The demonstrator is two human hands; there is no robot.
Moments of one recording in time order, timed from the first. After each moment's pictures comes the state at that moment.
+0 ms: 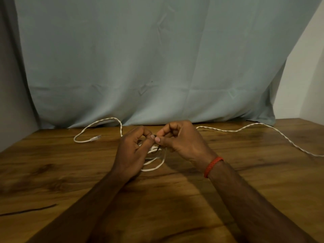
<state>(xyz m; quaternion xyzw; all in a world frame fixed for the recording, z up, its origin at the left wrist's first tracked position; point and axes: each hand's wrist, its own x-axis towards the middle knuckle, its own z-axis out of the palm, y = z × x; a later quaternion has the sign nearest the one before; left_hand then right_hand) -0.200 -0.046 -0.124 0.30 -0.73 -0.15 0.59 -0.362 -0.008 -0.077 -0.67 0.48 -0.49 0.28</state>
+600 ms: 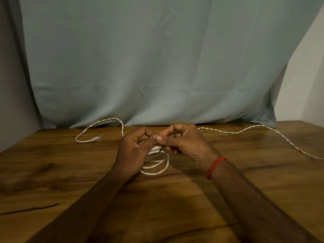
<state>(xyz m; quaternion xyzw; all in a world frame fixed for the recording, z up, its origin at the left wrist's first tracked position) -0.201 -0.044 -0.122 0.28 -0.70 -0.28 0.60 -0.366 -0.003 -0.076 -0.61 0.44 -0.52 0.40</state>
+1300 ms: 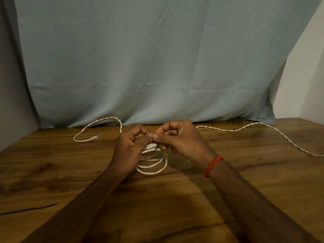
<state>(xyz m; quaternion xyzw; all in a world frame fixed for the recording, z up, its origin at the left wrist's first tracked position) -0.198 -0.046 -0.121 0.26 -0.68 -0.31 0.61 -0.363 -0.005 -0.076 -0.66 0.43 -0.51 0.34</state>
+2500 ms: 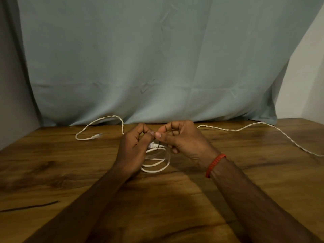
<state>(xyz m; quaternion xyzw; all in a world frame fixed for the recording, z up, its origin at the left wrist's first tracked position) -0.202 -0.047 -0.124 0.32 -0.68 -0.27 0.60 -0.359 -0.004 -0.075 -0.63 0.45 -0.50 0.37</state>
